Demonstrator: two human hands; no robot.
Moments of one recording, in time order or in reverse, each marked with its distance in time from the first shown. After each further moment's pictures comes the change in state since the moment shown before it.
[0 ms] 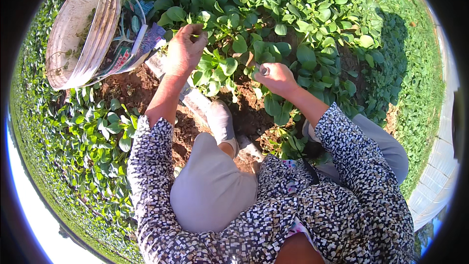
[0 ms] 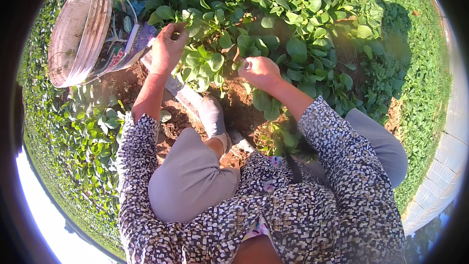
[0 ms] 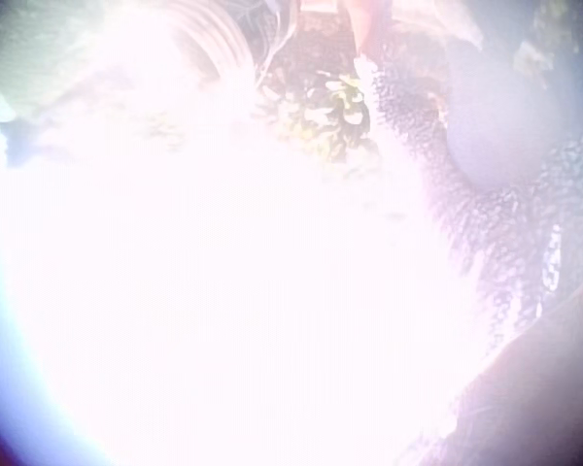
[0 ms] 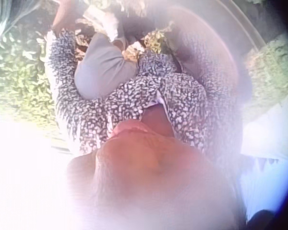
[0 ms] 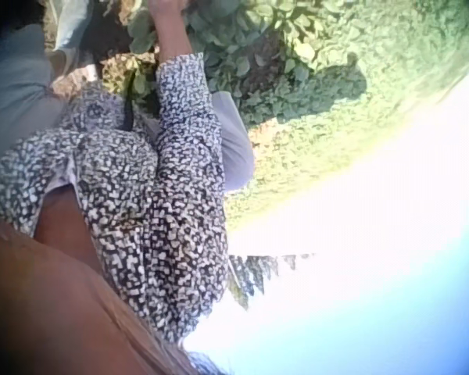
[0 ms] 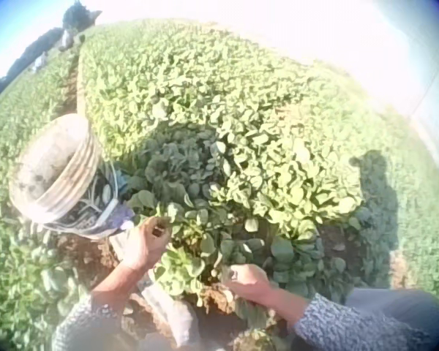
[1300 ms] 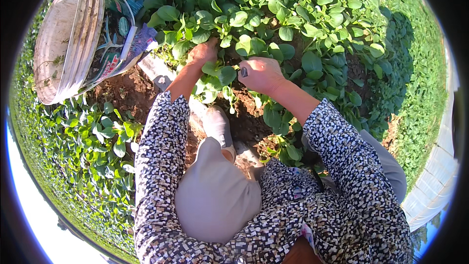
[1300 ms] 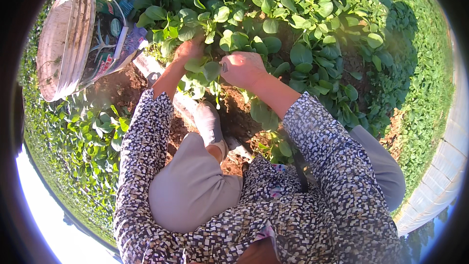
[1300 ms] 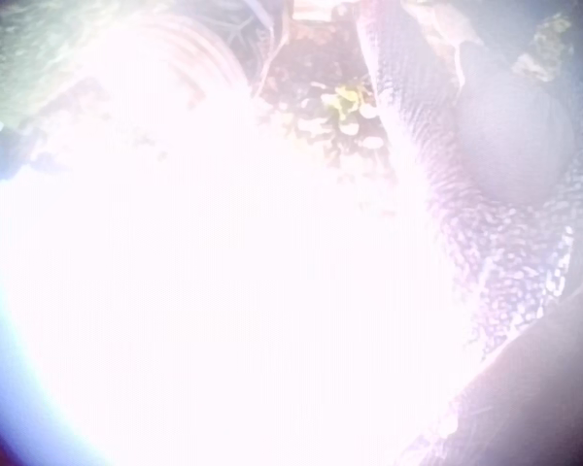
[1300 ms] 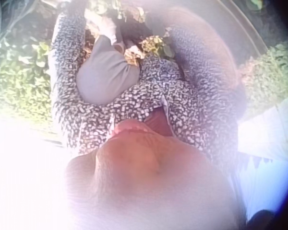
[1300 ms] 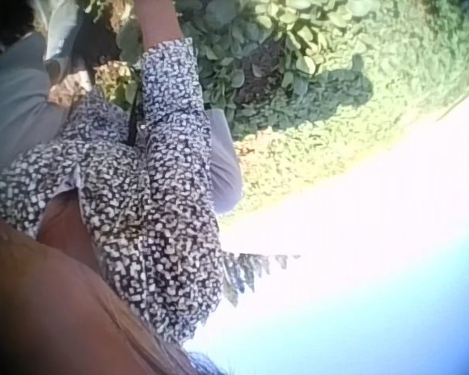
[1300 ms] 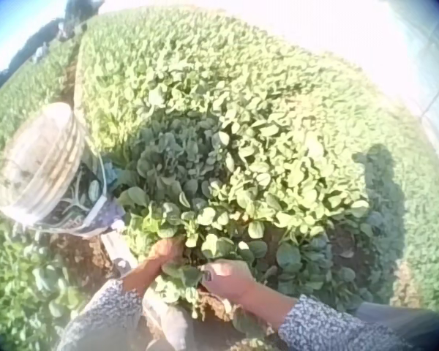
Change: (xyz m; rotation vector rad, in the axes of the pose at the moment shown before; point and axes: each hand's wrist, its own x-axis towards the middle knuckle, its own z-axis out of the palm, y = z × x) left_hand 0.034 -0.112 0.085 0.373 -0.428 -0.159; right_hand 0.044 -0.057 0.018 -0.338 0.032 -0.241
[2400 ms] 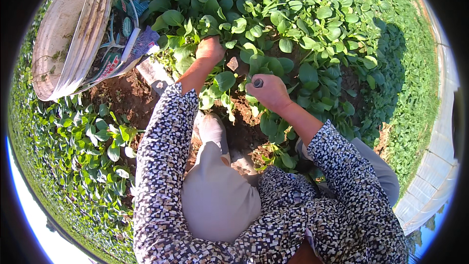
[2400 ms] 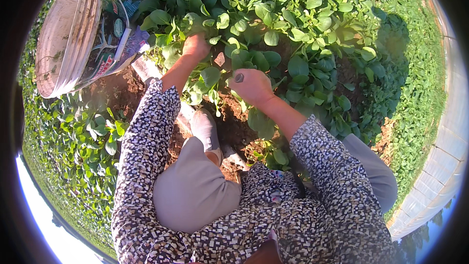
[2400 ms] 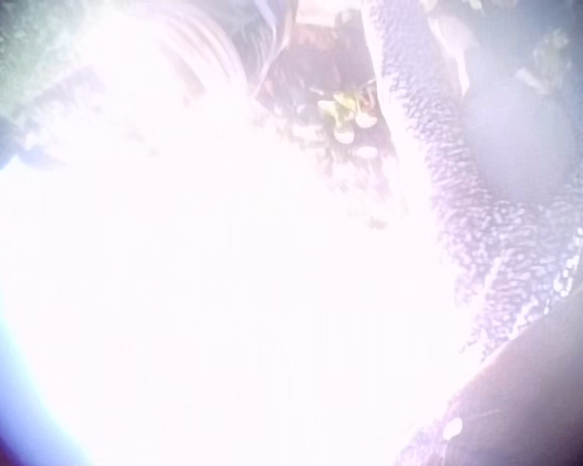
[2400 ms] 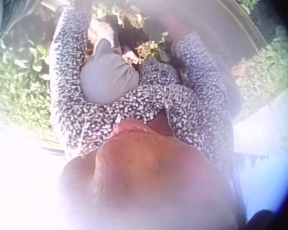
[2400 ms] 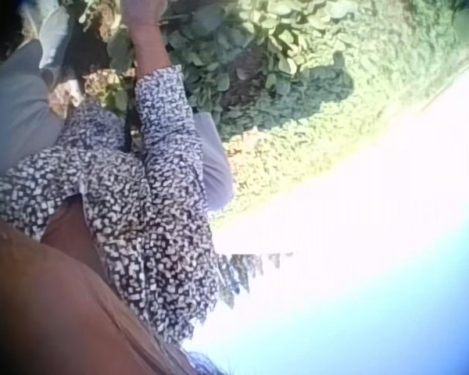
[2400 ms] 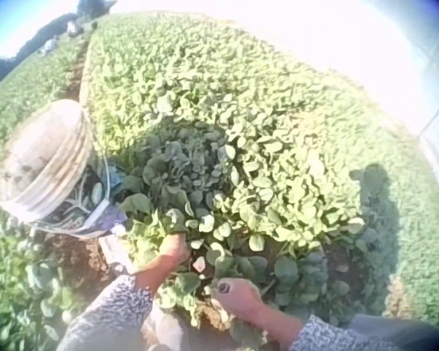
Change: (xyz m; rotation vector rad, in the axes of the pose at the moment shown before) left_hand 0.019 0.032 -0.012 -0.057 0.089 -0.100; right_hand -0.024 0.003 -0.004 0.309 -0.070 0.327
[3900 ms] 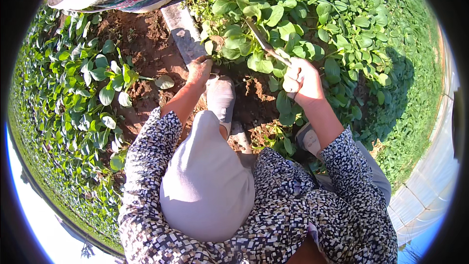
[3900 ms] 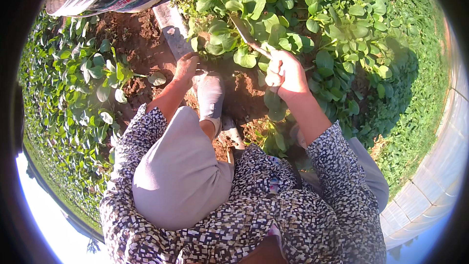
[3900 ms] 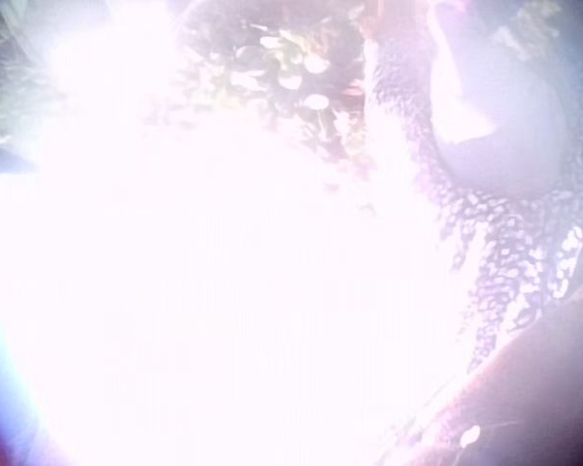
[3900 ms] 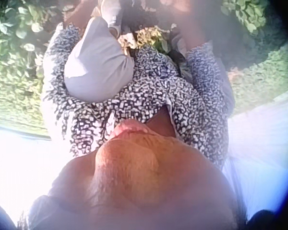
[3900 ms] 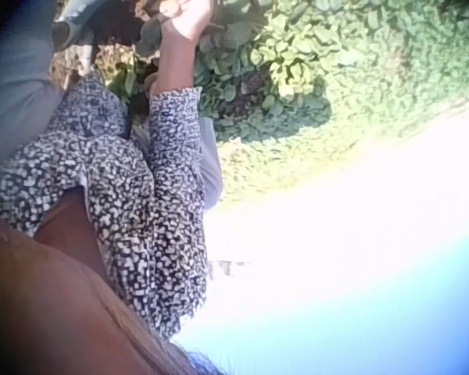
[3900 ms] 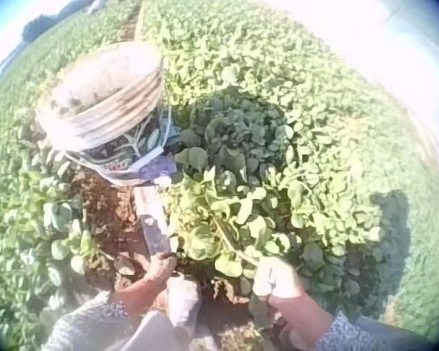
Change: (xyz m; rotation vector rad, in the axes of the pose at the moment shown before) left_hand -0.179 -0.113 0.062 -1.347 0.047 -0.598; right_hand -0.029 0.005 0.003 1.418 -0.277 0.426
